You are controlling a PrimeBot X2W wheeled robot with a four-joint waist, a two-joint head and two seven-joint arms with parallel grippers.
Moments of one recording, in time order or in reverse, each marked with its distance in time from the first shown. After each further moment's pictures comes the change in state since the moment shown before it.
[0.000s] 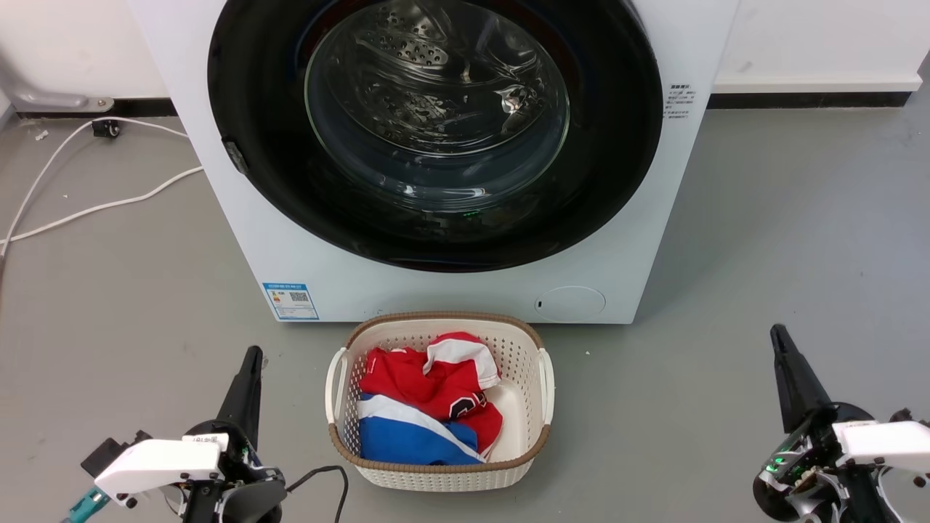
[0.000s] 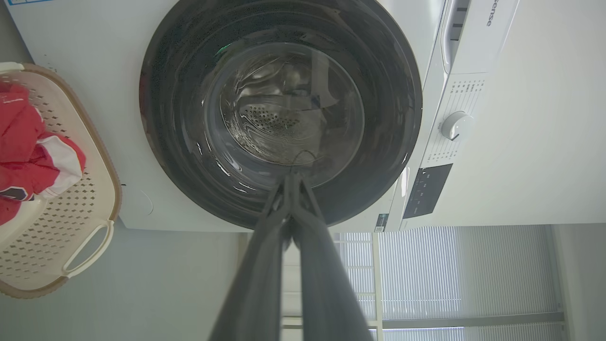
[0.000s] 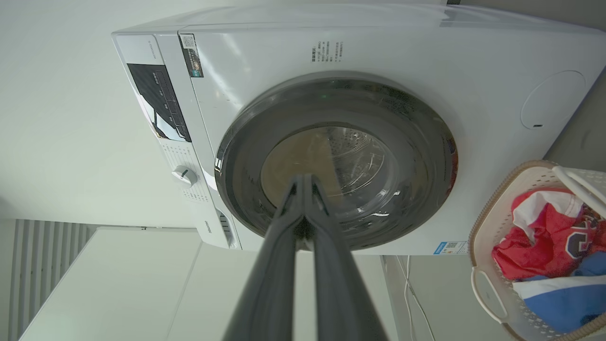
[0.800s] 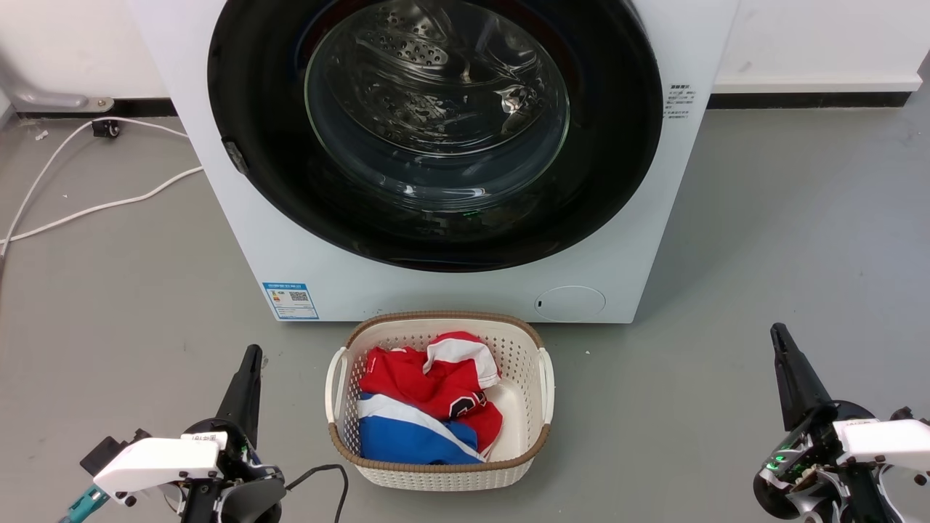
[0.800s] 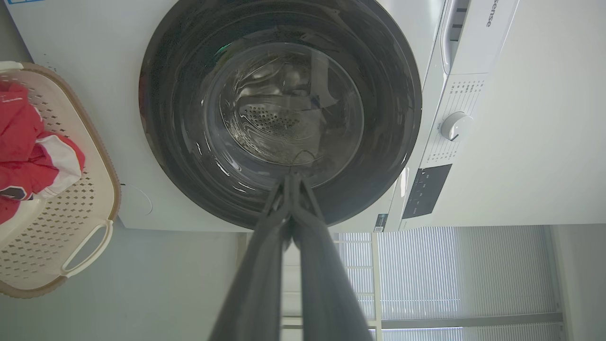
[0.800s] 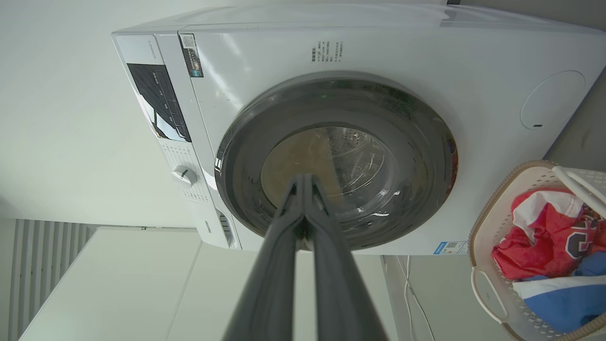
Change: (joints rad) left arm 0.000 0.002 -0.002 0.000 -0.005 0.000 -0.001; right arm 0.000 0.000 0.000 0.000 0.000 0.000 0.000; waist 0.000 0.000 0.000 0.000
